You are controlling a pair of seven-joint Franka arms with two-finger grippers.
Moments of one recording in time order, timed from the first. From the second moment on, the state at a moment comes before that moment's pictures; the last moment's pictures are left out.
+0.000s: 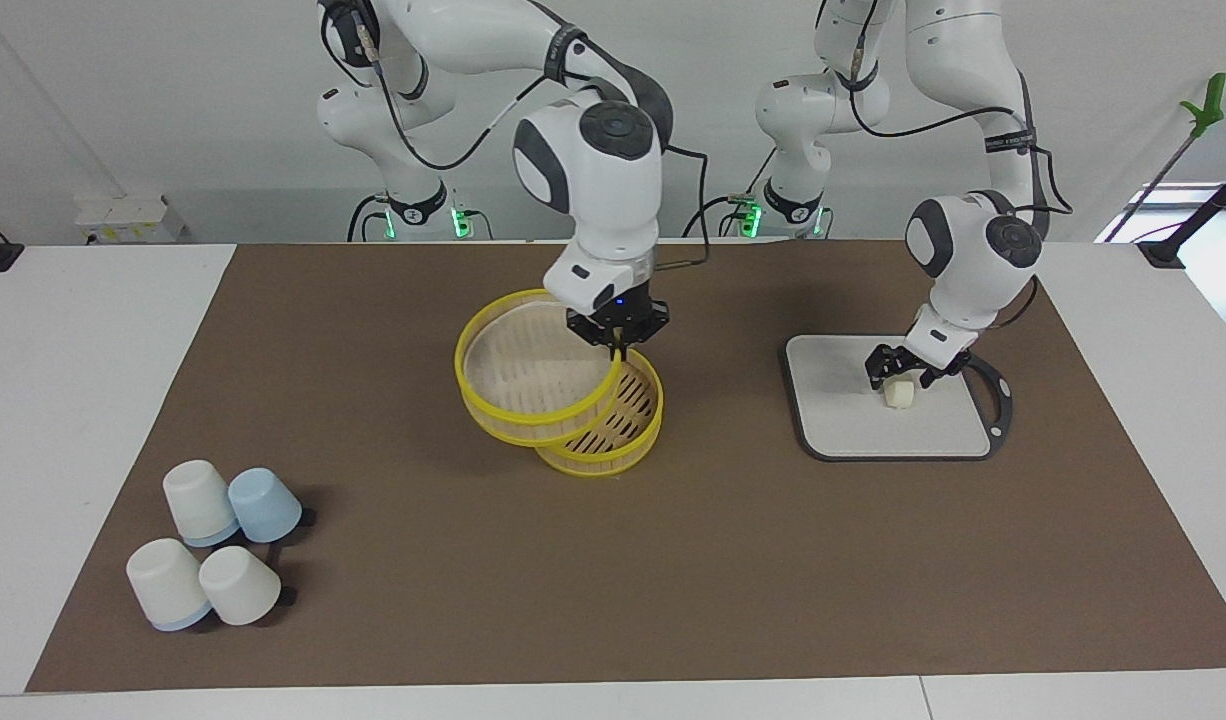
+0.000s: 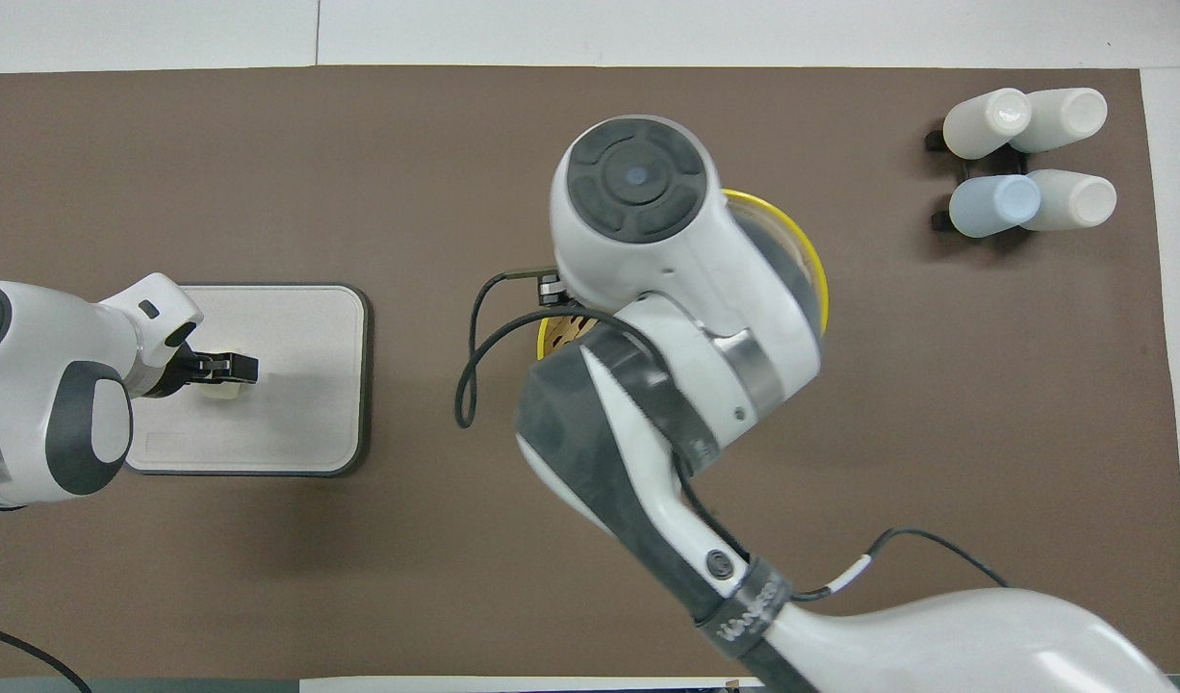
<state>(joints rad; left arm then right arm) 0.05 0.09 -0.01 -2.27 -0.01 2.34 0.11 0.49 0.40 0.05 -1.33 -0.01 1.76 0.52</state>
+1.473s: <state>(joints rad) -0.22 0.10 -0.04 -1.85 -0.04 1.86 -0.40 0.13 0.35 0.05 -1.38 0.06 1.68 0.10</state>
